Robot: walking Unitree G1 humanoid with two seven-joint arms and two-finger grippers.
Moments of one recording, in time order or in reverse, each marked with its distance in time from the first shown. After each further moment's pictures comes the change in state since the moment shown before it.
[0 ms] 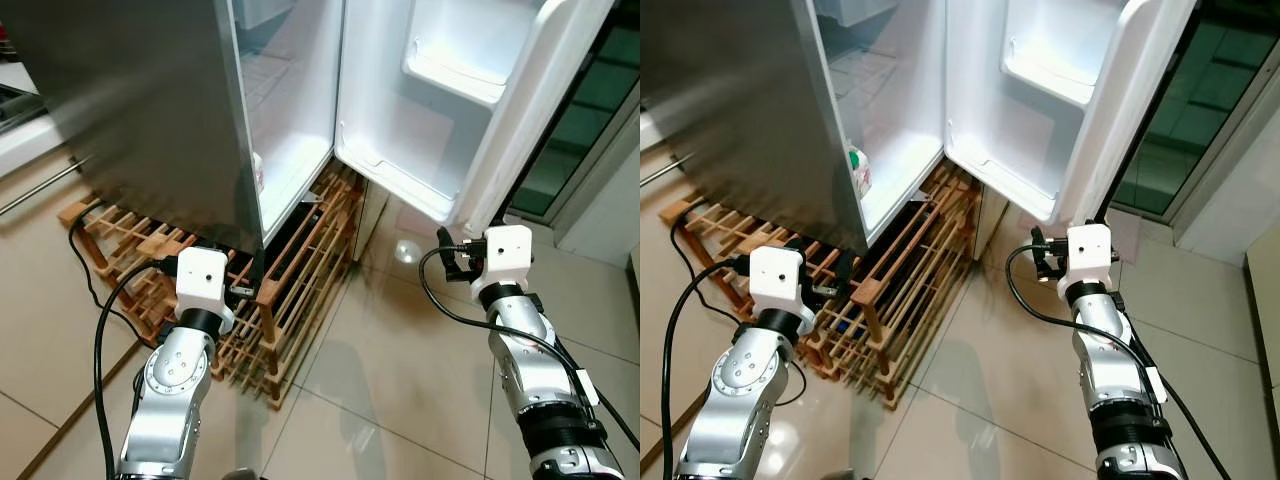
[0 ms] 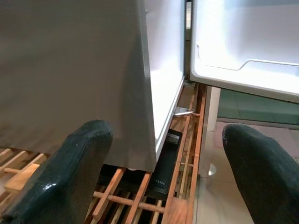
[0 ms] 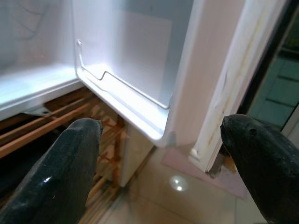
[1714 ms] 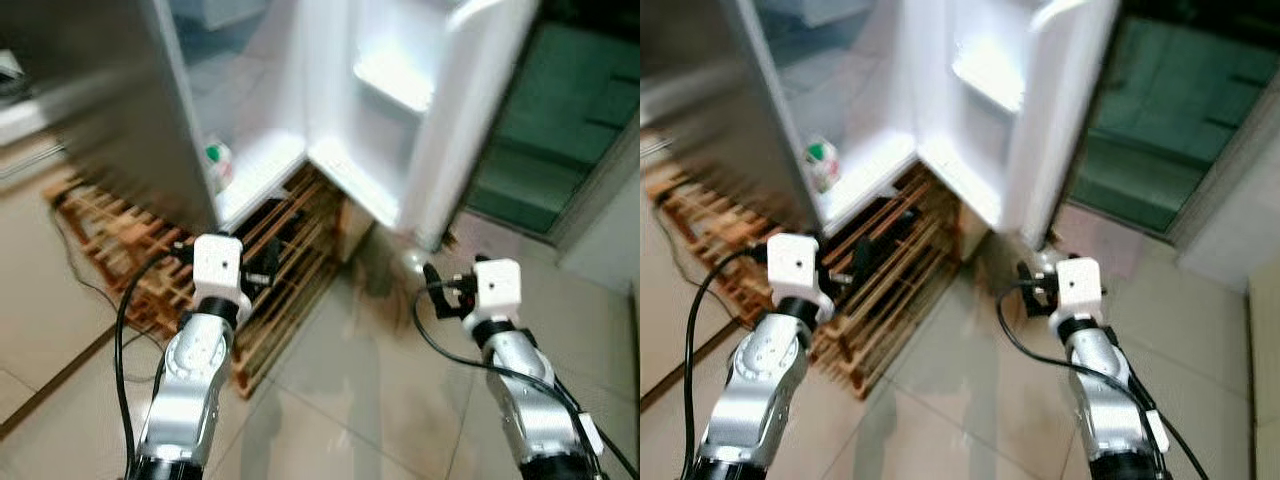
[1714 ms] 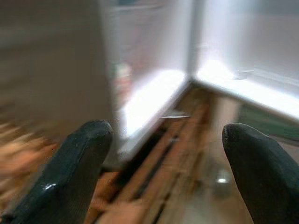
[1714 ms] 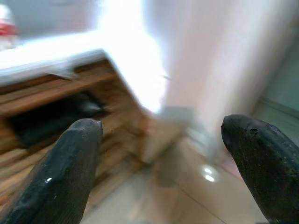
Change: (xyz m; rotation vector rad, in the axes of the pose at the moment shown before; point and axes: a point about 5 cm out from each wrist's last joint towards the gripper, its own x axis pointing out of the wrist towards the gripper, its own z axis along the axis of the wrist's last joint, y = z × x) left arm 0.012 -0.008 0.007 -0.052 -0.008 0.029; right arm -0.016 0.026 -0.008 0.011 0.061 0.107
